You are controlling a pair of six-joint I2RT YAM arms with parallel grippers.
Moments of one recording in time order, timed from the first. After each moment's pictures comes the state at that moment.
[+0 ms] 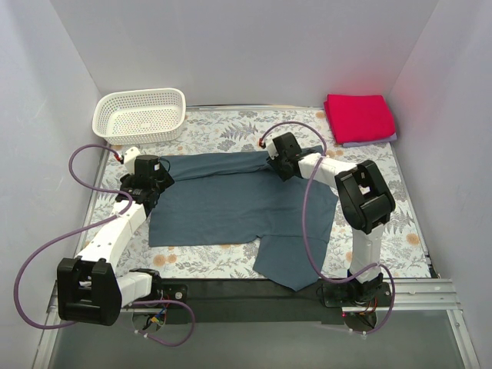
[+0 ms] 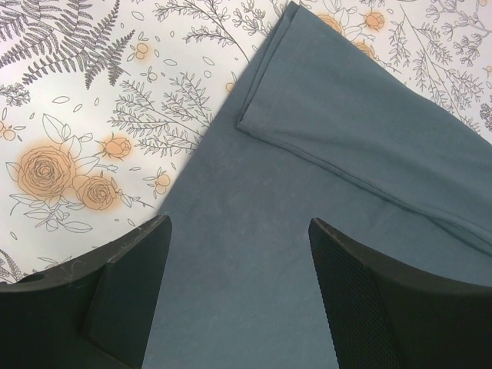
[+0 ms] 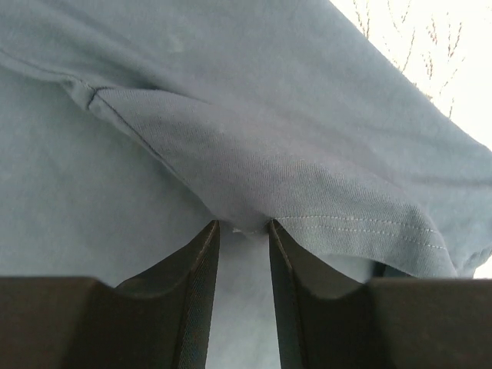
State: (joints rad) left arm -0.13 1.16 0.75 -0.31 -0.42 -0.60; right arm 0.53 1.97 1.30 -0.25 0.14 -0.27
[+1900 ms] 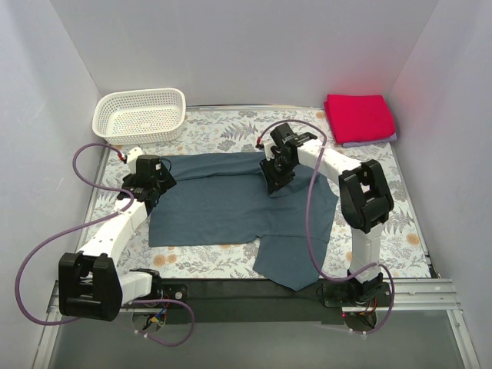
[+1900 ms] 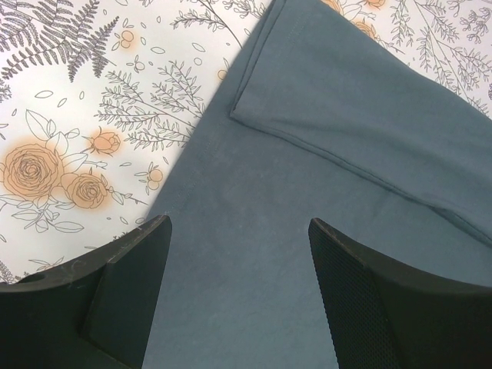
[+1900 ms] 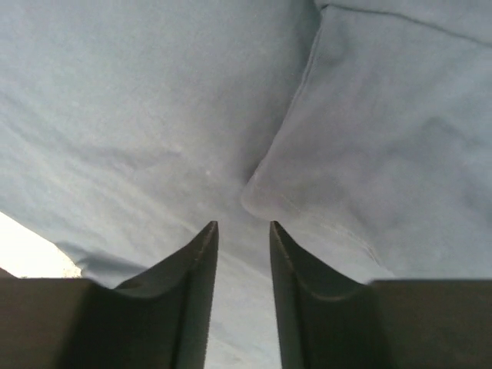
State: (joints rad) left arm -0.13 1.19 0.75 -0.30 -0.38 -0.58; right arm 0.53 2.00 1.54 -0.80 -0.31 -0.04
